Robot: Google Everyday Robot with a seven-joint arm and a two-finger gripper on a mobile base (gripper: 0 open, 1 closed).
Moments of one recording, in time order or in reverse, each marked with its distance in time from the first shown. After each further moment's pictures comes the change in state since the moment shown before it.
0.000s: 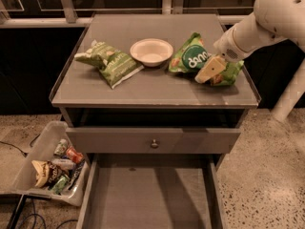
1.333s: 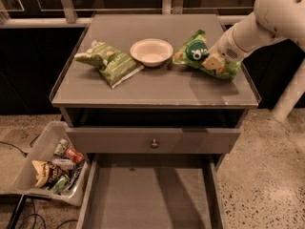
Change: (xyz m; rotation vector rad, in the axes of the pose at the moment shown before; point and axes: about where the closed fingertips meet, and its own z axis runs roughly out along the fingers) arm 0.000 0.000 0.000 0.000 0.000 0.000
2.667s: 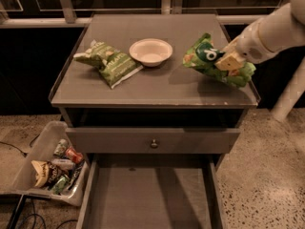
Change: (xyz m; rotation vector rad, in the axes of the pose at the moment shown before) arm 0.005 0.025 -0.065 0.001 -0.062 -0.026
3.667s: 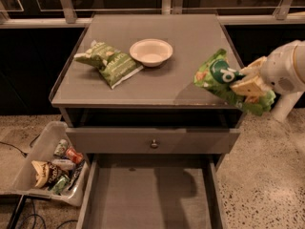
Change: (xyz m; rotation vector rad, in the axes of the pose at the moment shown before) arm 0.033 0.077 -0.066 0.016 -0.038 0.040
